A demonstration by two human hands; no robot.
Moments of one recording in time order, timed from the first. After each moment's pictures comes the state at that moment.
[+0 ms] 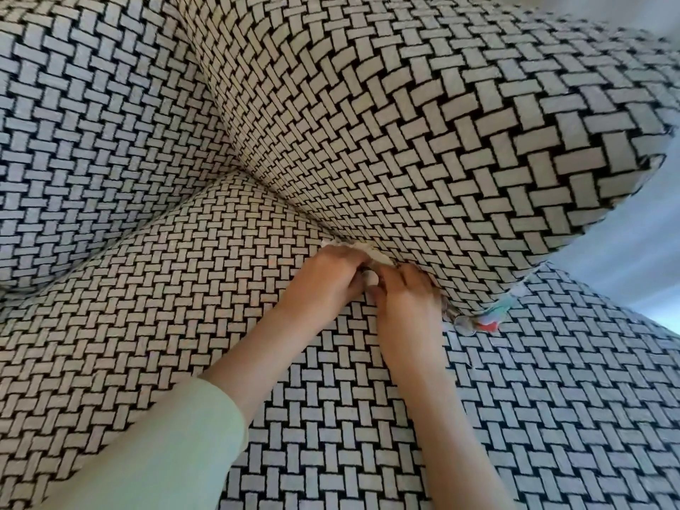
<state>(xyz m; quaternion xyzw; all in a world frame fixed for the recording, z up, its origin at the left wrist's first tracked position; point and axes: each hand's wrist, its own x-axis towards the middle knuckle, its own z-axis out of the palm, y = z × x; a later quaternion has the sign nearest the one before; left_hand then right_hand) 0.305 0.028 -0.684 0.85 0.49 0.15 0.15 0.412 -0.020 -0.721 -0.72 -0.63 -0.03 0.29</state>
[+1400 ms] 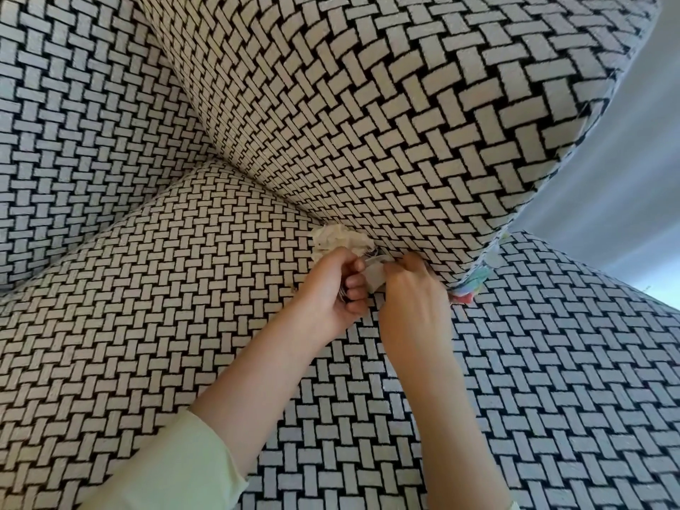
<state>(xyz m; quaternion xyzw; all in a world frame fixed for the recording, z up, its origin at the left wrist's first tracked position) 0.348 -0.006 -0.667 0.18 0.56 0.30 0.75 0.431 -0.050 -0.660 -0.76 -0.63 0.14 0.08</state>
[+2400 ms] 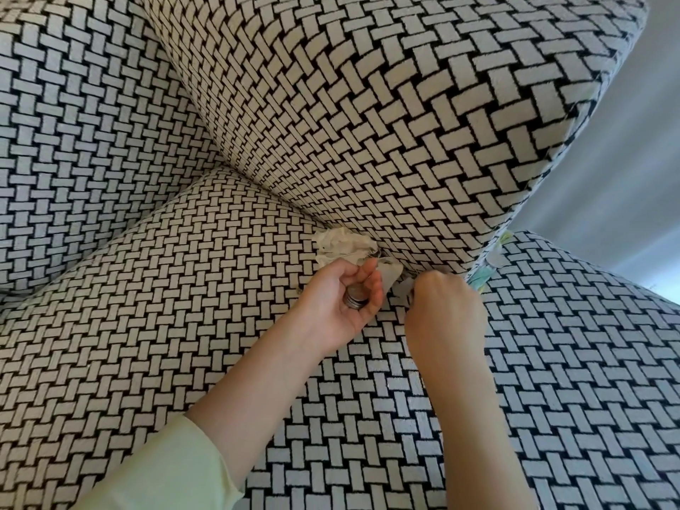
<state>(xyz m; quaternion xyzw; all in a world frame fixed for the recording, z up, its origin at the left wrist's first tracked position) 0.344 -0.016 -0.666 0.06 0.51 0.35 0.78 0.445 -0.061 -0.648 -0.80 -0.58 0.15 0.03</state>
